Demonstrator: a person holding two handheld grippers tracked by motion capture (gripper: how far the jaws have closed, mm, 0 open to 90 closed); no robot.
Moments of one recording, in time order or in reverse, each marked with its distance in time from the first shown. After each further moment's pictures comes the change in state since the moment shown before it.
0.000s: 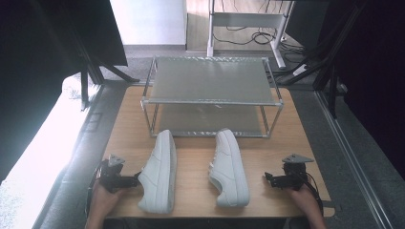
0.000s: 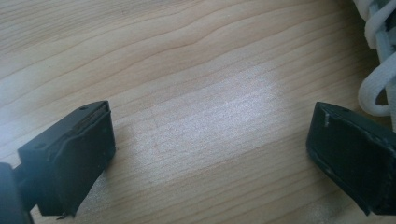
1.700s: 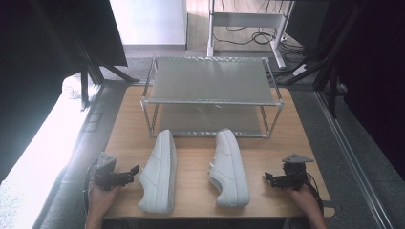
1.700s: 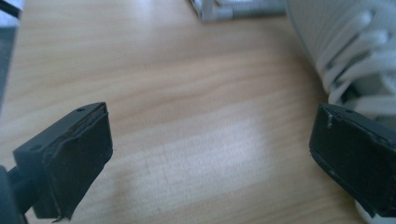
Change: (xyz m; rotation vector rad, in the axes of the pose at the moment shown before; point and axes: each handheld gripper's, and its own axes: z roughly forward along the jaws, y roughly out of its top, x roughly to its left) left arm 0.009 -0.002 -0.017 -0.239 -0.028 -0.110; right arm 0.000 0.000 0.000 0.000 0.001 0.001
